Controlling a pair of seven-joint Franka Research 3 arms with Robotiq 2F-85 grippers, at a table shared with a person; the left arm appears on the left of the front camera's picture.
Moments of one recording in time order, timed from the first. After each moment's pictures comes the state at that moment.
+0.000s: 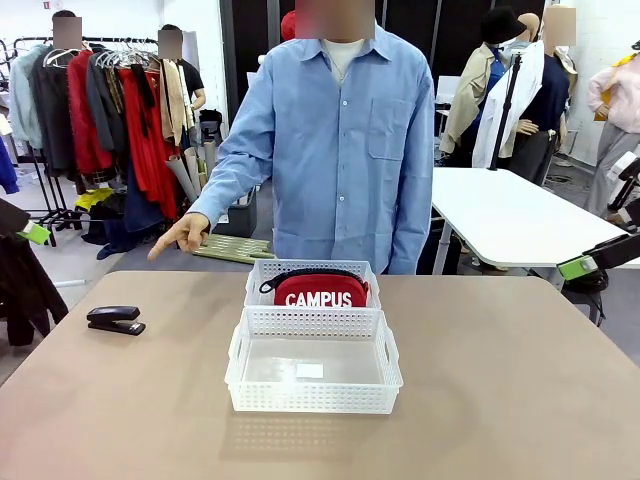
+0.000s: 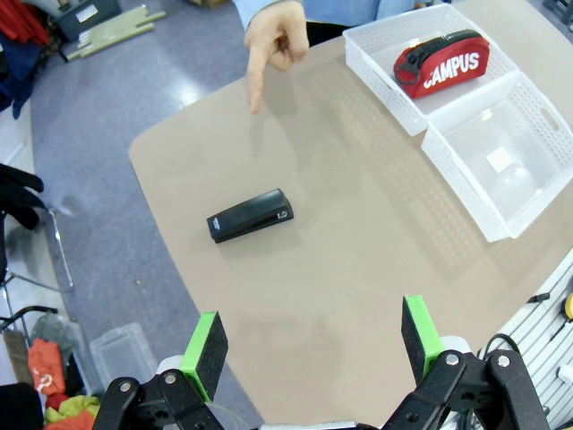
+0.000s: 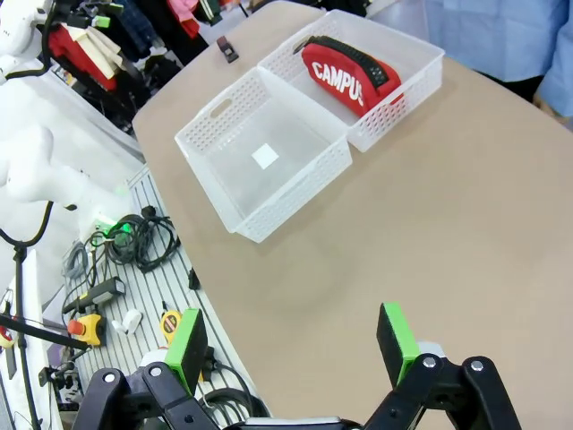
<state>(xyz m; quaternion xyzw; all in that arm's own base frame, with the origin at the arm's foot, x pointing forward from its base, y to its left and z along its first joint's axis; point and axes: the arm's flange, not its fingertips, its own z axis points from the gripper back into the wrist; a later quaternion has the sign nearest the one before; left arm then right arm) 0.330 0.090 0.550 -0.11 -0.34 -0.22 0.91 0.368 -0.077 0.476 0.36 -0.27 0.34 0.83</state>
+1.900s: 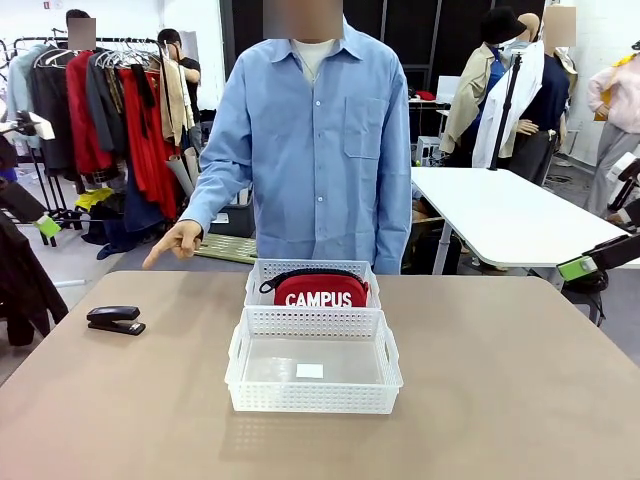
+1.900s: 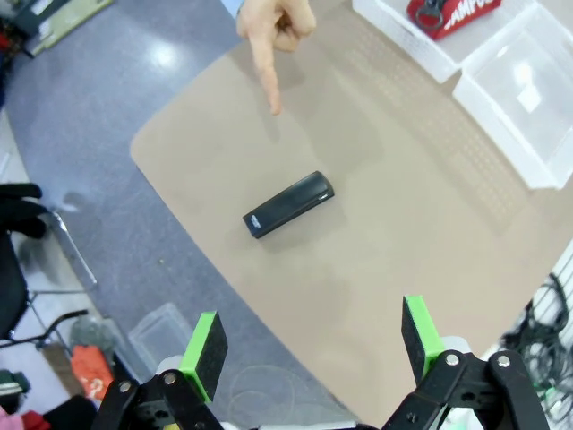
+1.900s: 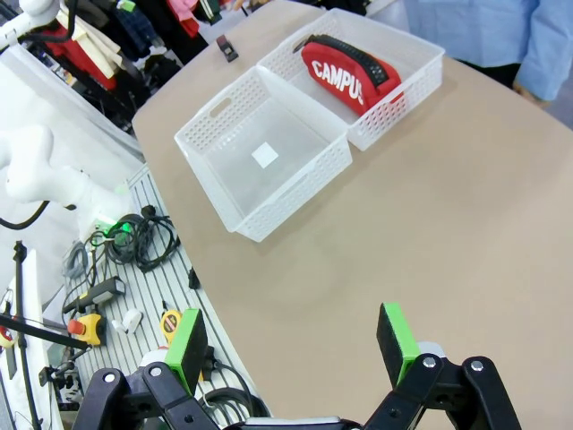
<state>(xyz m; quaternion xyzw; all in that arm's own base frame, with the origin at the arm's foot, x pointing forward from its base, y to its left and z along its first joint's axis) 0.435 0.105 0.553 -0.07 -0.23 -0.32 0.91 0.368 -0.077 0.475 0.36 -0.27 0.34 0.83</state>
